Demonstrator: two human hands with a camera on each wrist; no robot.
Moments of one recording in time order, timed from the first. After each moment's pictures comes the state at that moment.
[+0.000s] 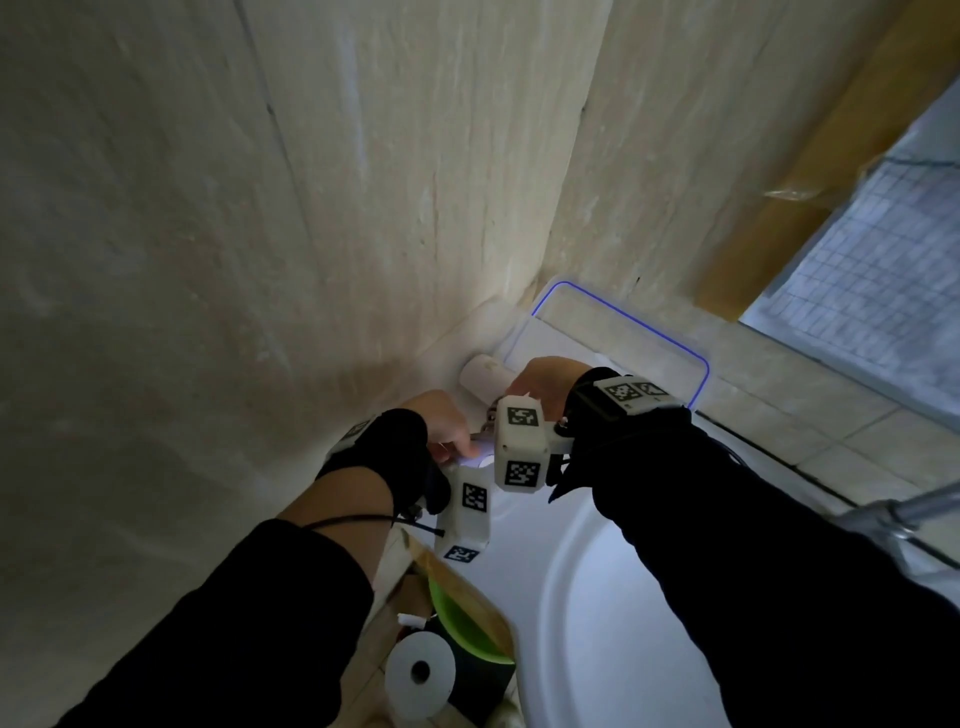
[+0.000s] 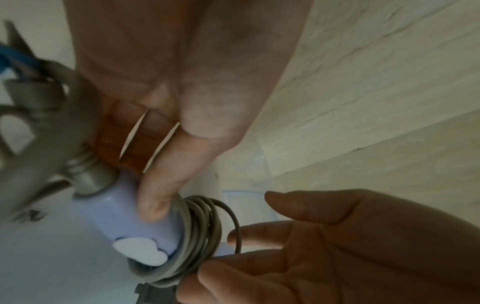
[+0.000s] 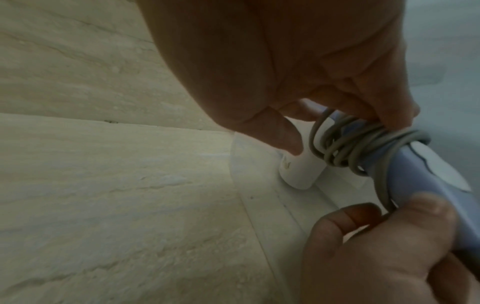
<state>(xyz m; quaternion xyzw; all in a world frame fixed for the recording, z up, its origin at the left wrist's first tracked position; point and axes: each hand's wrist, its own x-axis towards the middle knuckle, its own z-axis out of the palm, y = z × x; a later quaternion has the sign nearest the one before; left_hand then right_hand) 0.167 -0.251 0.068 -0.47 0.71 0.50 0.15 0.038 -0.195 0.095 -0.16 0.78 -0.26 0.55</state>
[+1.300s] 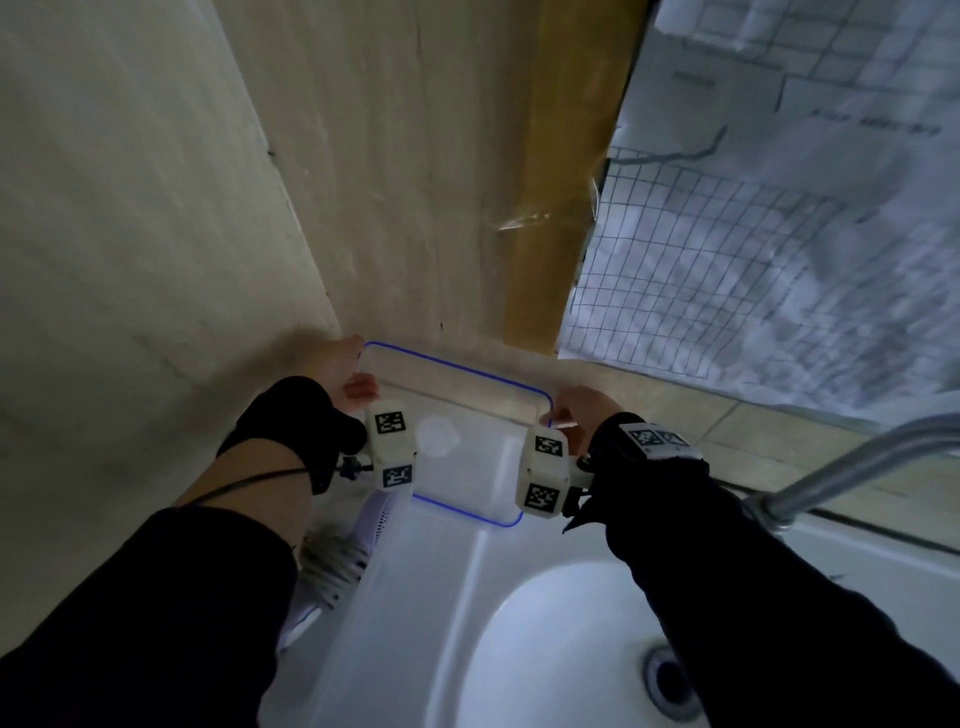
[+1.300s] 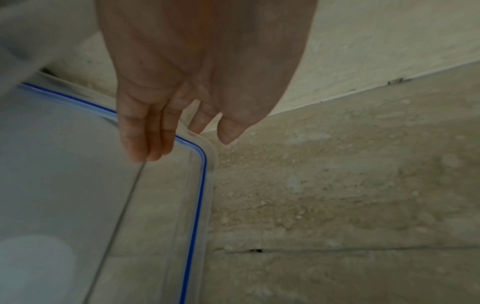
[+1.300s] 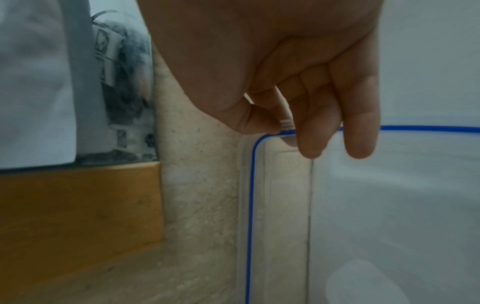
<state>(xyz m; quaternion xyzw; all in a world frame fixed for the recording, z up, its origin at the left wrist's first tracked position) -0.050 -0.296 0.083 -0.52 0.50 0.69 -0.08 -0.170 -0.095 0.057 0.11 0.77 -0.44 0.44</state>
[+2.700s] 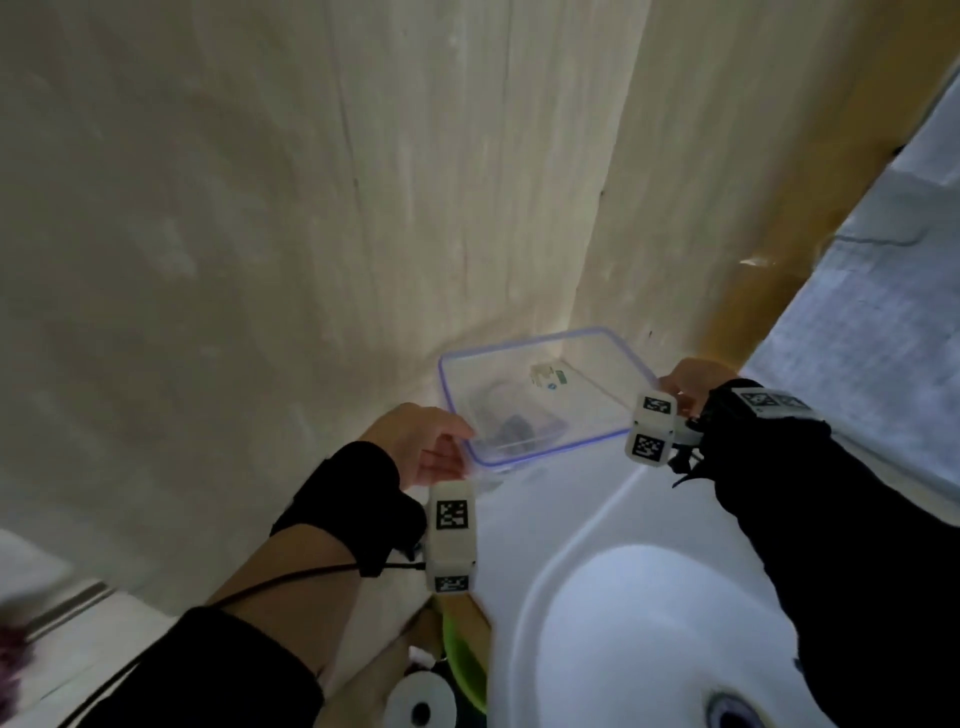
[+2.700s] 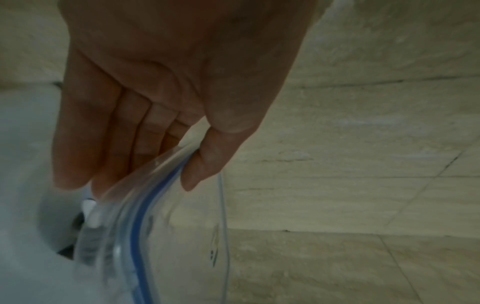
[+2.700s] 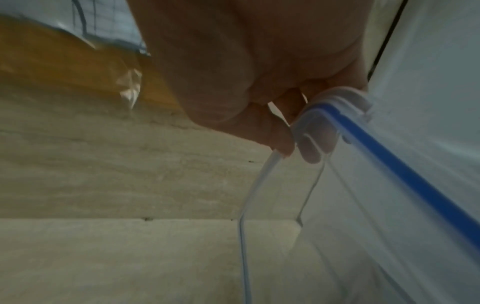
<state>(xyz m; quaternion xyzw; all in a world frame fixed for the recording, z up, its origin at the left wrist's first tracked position) 0.222 -0.175 0.131 -0.53 0.47 0.69 -0.13 -0.064 -0.105 0.159 -0.27 0.90 -0.13 0.32</state>
